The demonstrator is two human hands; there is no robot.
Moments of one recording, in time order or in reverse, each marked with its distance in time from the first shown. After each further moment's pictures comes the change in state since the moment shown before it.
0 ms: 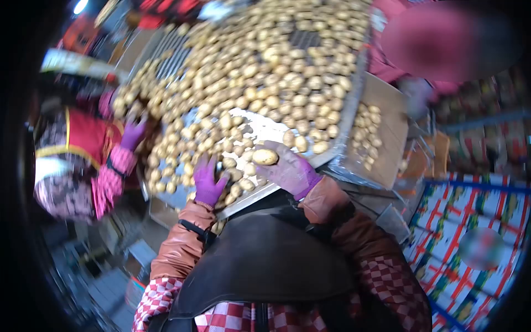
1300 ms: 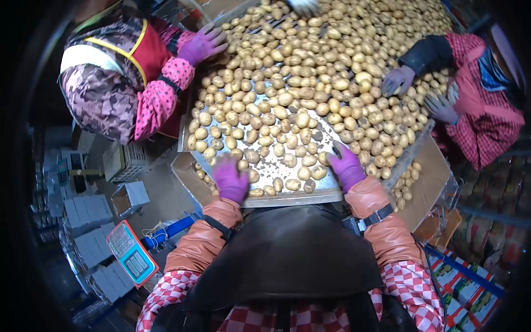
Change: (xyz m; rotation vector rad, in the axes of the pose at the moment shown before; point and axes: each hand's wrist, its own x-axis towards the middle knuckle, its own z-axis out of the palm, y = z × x) left_hand -0.070 -0.027 -0.025 0.148 0.157 -0.575; right_hand 0.092 -0.021 -0.037 -1.577 0.219 -0.070
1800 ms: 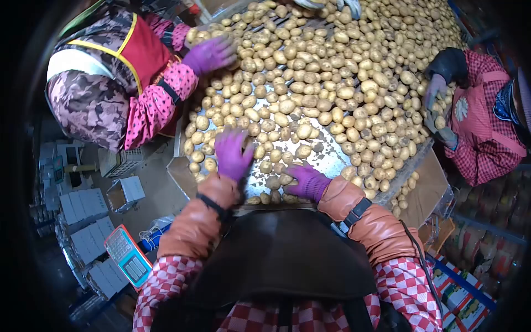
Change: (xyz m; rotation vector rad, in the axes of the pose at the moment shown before) left_hand 0.105 0.021 0.001 -0.102 0.175 0.311; right_hand 0.015 -0.046 0.069 -0.622 -0.683 -0.353
